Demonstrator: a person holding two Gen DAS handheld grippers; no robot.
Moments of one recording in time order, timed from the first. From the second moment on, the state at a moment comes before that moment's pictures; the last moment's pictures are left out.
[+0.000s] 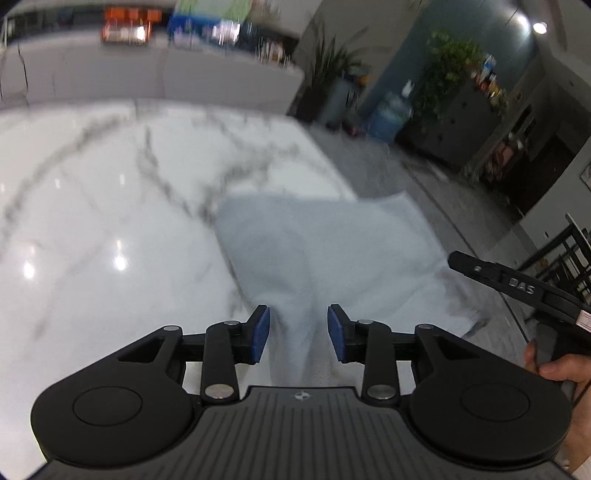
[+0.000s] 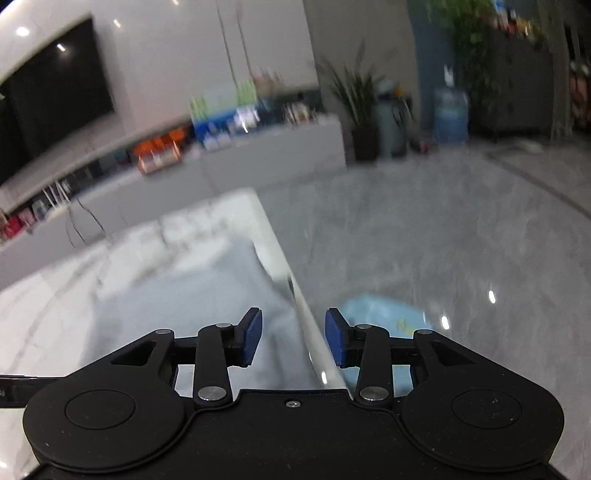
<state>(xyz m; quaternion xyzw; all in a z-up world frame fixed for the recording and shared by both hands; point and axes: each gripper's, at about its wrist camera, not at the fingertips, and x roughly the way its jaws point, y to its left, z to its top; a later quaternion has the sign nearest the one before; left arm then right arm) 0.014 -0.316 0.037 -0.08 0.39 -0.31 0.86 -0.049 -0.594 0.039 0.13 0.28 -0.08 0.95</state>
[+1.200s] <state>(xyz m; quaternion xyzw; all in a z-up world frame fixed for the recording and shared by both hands) -0.094 -0.334 0.047 -0.04 0.37 -0.26 0.89 -0.095 -0.527 0.031 0.03 0.40 -0.01 0.92</state>
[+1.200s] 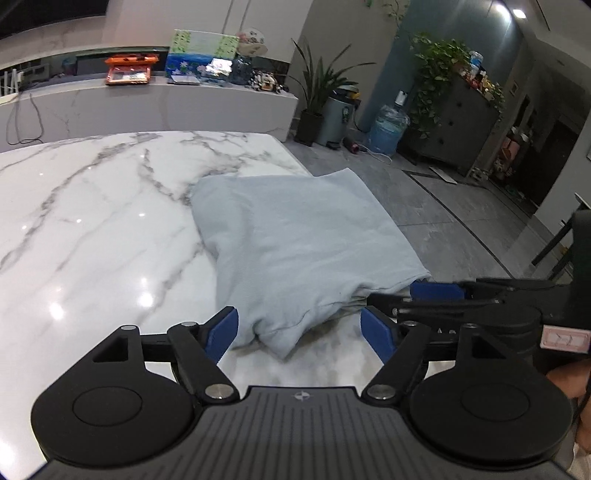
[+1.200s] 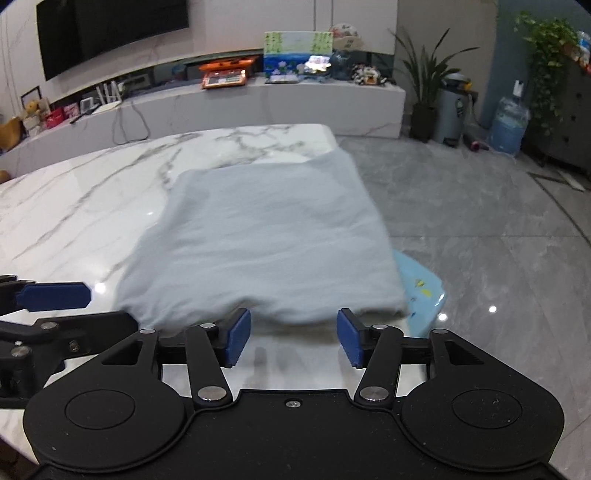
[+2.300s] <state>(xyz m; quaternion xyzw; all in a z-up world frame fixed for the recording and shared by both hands) -0.114 -0.312 0.028 0.00 0.40 -0.15 0.91 -0.127 -0.491 0.039 0.05 0.39 -0.03 0.92</state>
